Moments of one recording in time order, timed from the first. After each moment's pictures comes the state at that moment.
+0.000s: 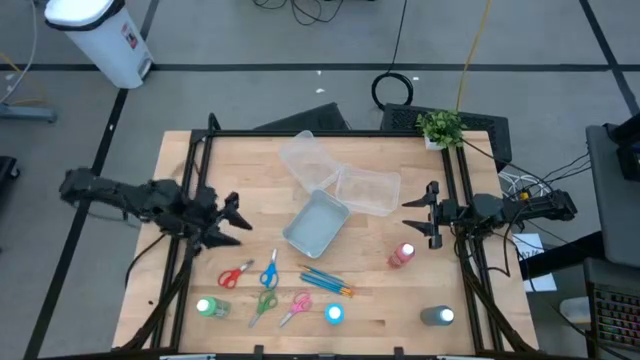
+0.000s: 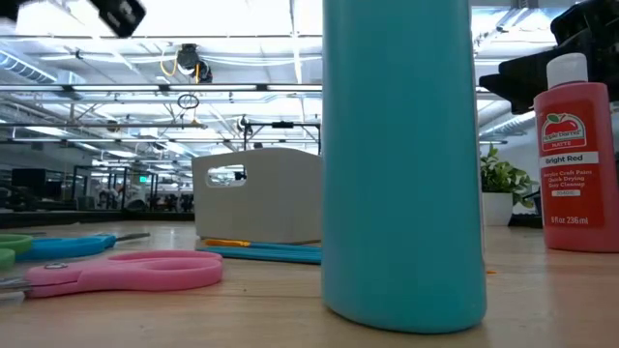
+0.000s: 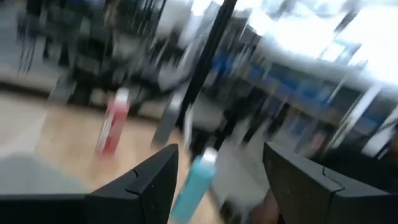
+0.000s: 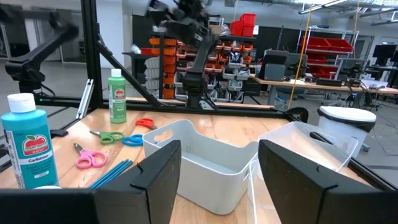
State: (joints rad) left arm -0.28 0.63 0.53 0.05 0.14 -0.39; right arm 0.18 0.03 0.02 0.08 0.21 -0.07
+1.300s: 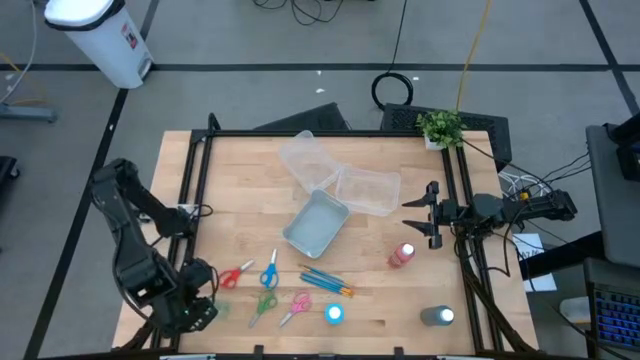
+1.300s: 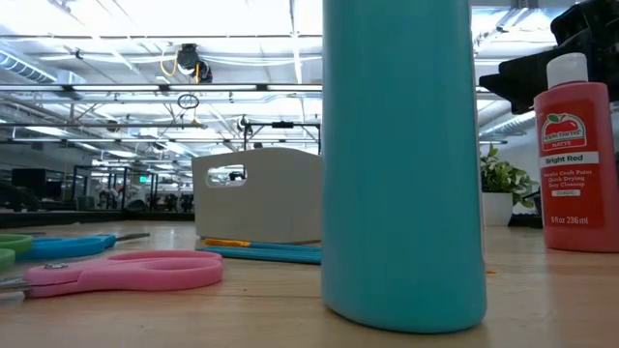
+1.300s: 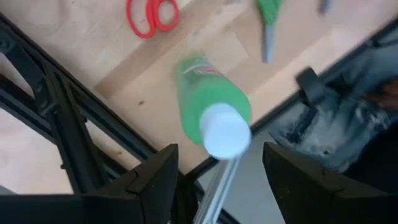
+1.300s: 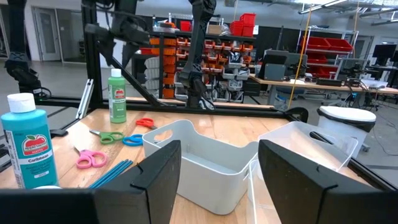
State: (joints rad) left arm -1.02 1.41 1.30 -1.28 0.05 -1.96; right arm 0.18 0.03 0.02 0.08 0.21 -0.07
